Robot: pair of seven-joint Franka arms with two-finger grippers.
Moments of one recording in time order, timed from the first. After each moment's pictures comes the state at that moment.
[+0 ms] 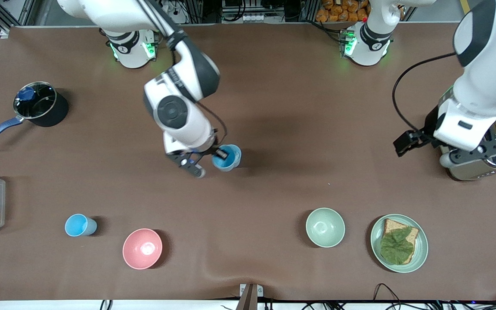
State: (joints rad) left arm -0.23 0.15 0.02 -1.50 0.04 1.72 -0.46; right arm 0.61 0.52 0.02 -1.50 0.16 2.00 1.19
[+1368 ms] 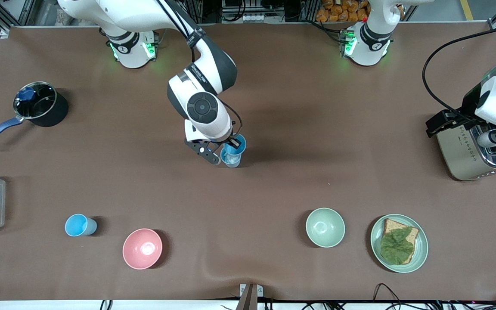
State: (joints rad) left arm -0.12 0.06 0.01 -1.58 0.04 1.66 -0.30; right arm 0.67 0.55 0.01 -1.54 0.17 1.98 1.25
